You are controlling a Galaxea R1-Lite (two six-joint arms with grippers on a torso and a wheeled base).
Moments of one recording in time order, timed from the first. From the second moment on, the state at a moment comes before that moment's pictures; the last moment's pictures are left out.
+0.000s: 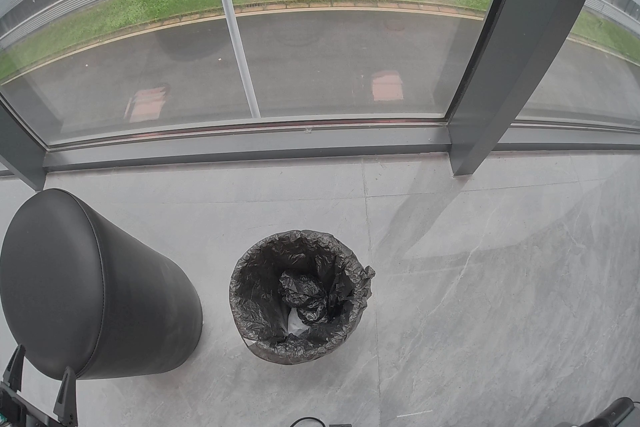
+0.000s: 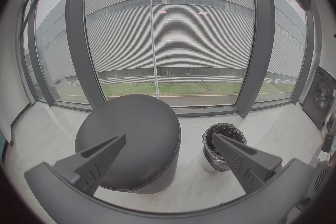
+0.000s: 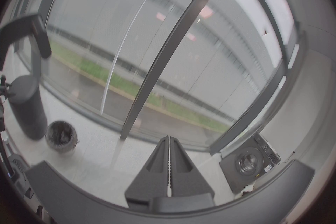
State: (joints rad) left arm 0.00 0.02 -0.02 -0.03 0.04 -0.01; right arm 0.01 0.47 -1.99 1.30 -0.31 -0.47
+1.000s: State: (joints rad) left arm 0.00 0.02 -0.02 -0.01 0.01 -0.01; right arm 0.03 0.07 -0.67 0.30 -0.35 -0.21
